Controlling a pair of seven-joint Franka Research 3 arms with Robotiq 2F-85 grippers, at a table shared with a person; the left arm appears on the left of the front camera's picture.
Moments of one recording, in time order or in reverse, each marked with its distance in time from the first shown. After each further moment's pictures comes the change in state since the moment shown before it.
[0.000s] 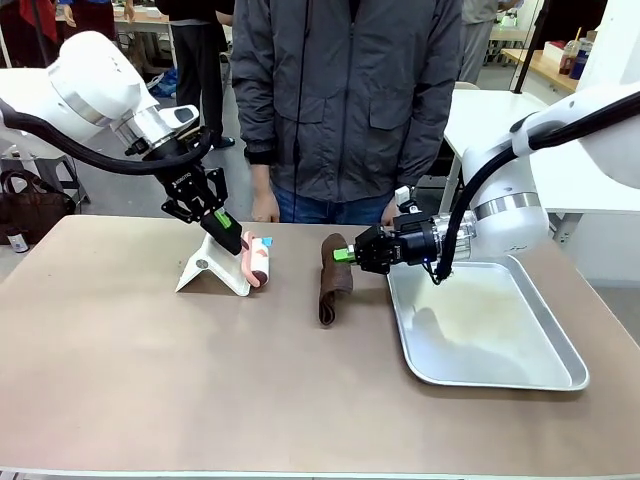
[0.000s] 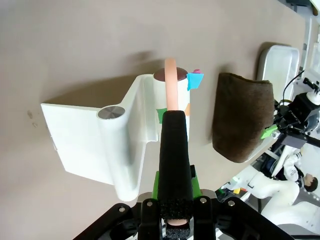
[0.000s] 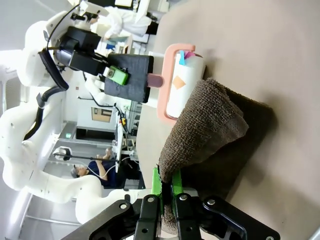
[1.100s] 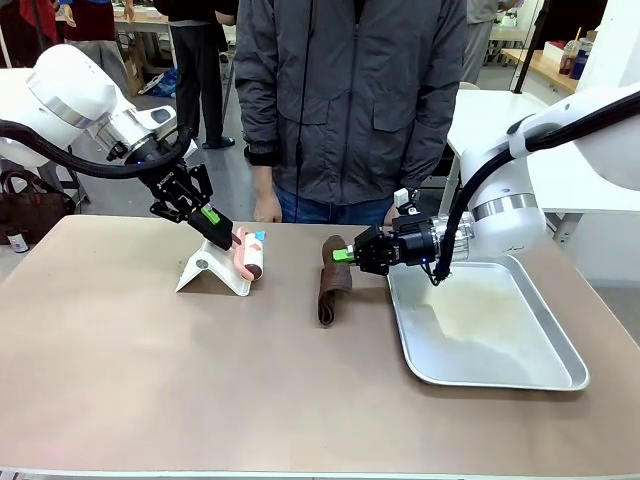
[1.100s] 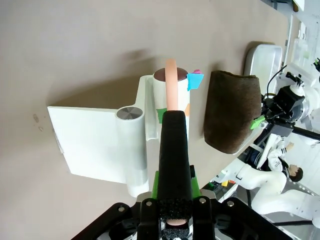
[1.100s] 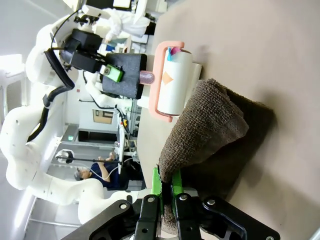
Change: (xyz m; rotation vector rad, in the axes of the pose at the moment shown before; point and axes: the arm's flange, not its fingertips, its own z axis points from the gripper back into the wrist) left arm 0.007 0.034 0.013 -0.105 0.022 -0.018; right arm 0.003 -0.005 -0.002 0.002 0.000 -0.029
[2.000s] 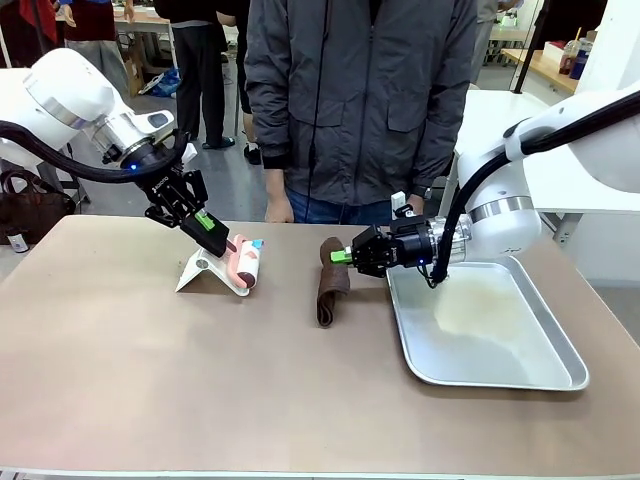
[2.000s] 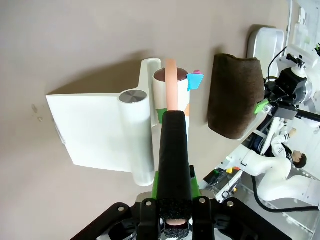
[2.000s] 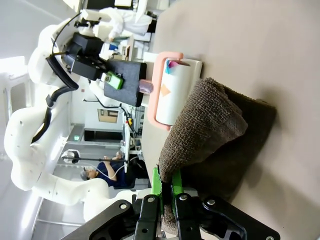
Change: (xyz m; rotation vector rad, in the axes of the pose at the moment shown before) left arm -0.005 0.008 0.000 0.006 0.062 -0.036; right arm 0.001 -0.005 -0.005 0.023 0.014 -0.034
